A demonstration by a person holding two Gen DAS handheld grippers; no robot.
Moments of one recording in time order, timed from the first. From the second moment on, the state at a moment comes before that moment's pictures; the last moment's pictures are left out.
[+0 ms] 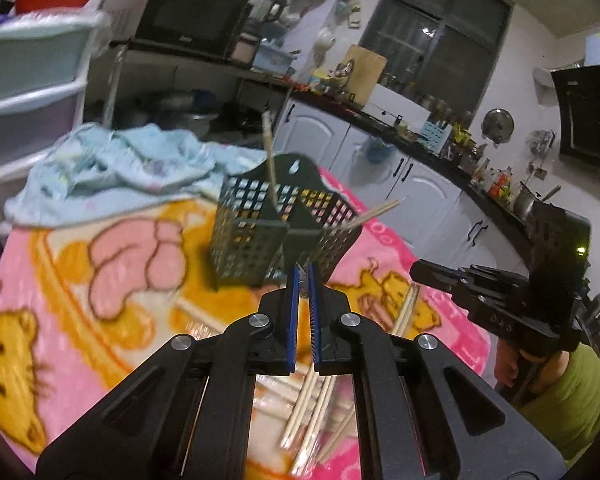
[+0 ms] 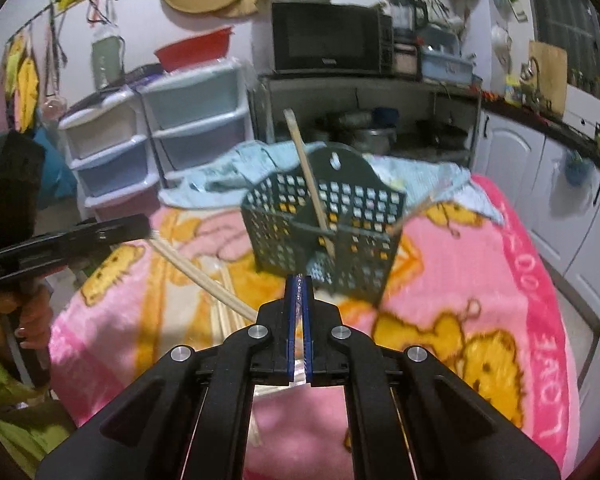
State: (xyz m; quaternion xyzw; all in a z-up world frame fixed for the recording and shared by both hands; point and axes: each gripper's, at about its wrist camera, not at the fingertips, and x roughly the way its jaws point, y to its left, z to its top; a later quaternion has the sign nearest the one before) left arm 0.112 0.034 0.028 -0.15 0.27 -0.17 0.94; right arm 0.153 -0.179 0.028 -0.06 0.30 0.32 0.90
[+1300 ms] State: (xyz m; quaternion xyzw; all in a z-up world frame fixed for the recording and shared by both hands) left arm 0.160 0.019 0.181 -0.10 0.12 -0.20 0.97; right arm 0.179 -0.172 0.191 -0.06 0.11 0.33 0.94
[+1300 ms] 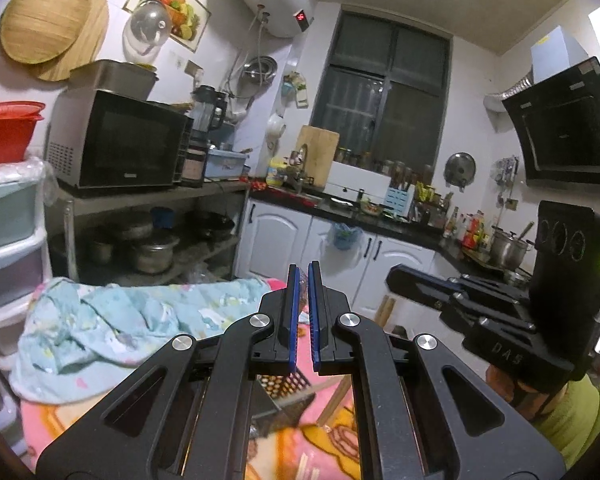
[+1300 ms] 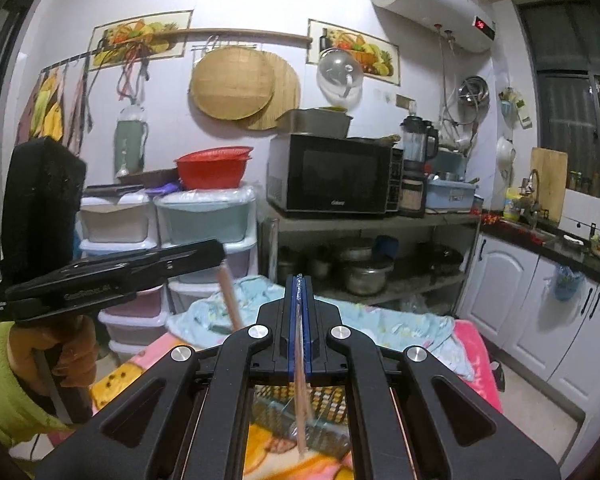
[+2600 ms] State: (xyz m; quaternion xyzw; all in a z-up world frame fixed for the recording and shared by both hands) left arm 0.229 0.046 0.131 -0.13 0.20 -0.14 0.96; right arm 0.291 -0.163 0.159 -0.04 0.17 0.25 0.95
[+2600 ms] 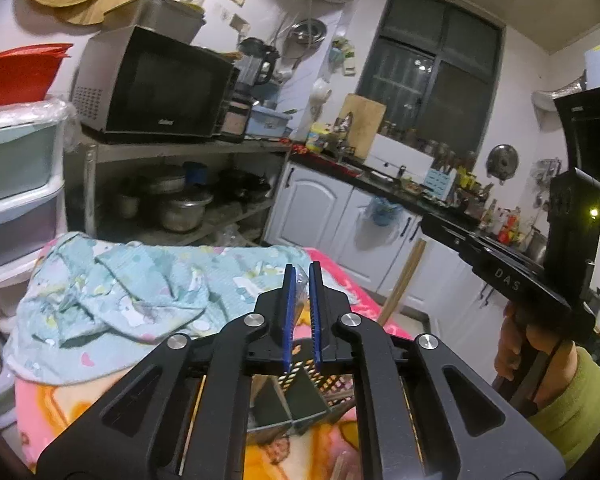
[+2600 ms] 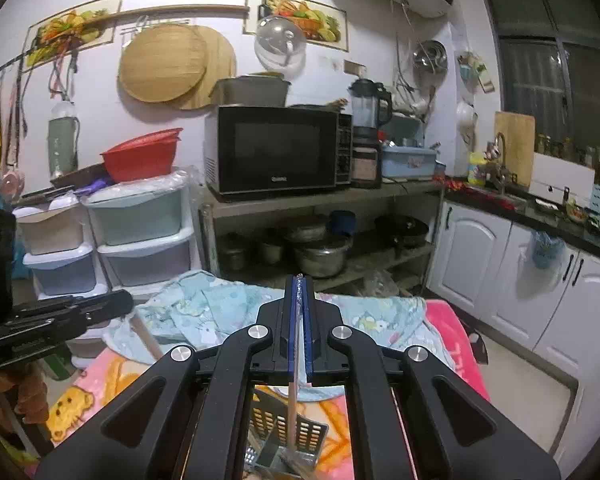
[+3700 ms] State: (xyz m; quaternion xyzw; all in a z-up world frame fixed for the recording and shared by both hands) left arm 0.151 0.097 0.105 -0.18 0.19 -0.05 0.96; right arm 0.217 -0.216 0.104 0.00 0.22 0.22 0.95
